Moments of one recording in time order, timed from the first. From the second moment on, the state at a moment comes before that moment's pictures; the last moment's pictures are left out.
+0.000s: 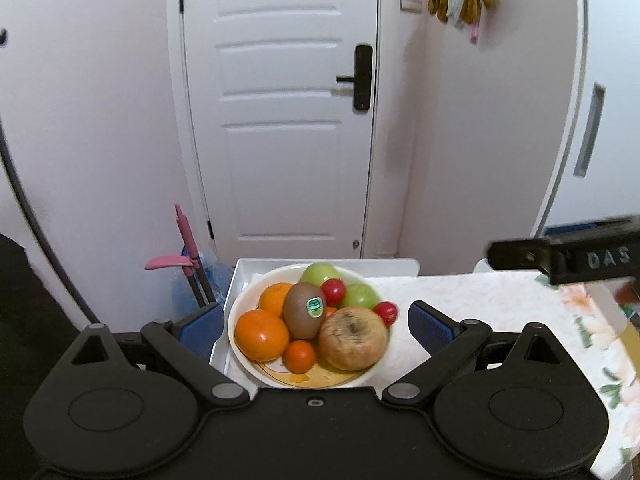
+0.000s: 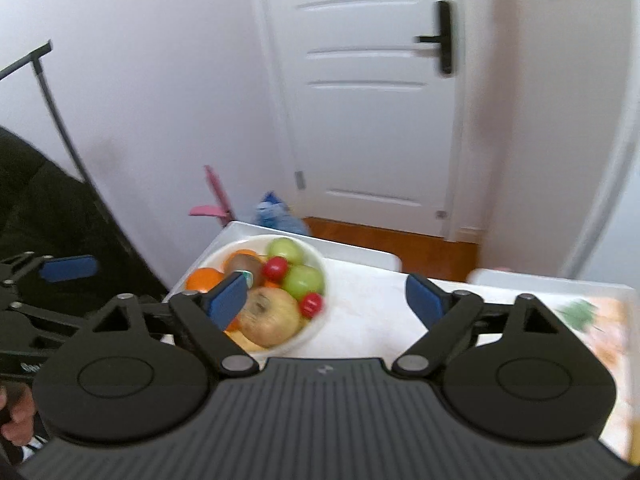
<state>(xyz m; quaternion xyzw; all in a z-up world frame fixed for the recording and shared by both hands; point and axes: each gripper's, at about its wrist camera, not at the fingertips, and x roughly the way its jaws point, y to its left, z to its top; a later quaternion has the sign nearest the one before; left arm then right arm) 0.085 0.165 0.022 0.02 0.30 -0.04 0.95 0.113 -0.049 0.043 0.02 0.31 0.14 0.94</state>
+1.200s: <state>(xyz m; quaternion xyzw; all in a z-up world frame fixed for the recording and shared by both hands) -0.018 0.107 0.035 0.04 0.27 -0.05 0.96 -0.023 -0.118 0.036 0.03 0.33 -0.02 0.94</state>
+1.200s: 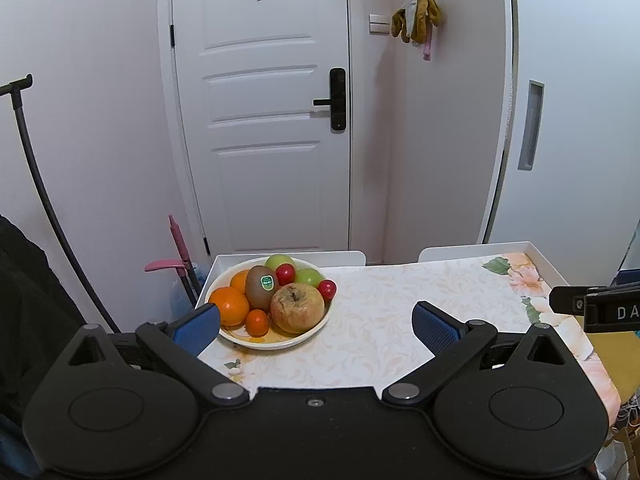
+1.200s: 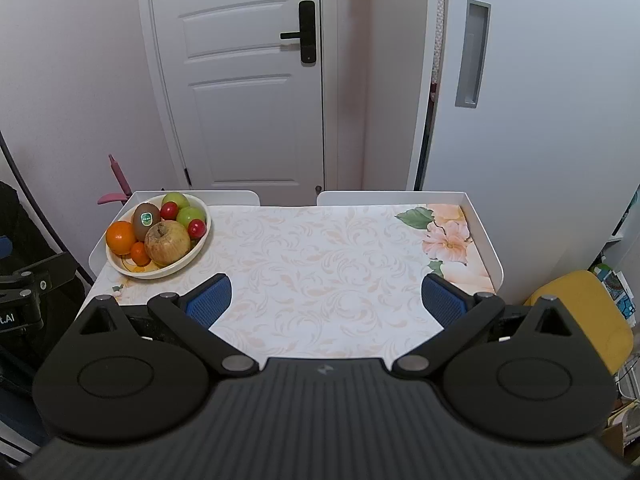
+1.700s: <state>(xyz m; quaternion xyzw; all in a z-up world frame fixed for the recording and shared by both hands) -0.018 0.107 0.033 0.05 0.27 -0.04 0.96 -0.020 -0.117 0.035 0.04 0.34 -0.02 0.94</state>
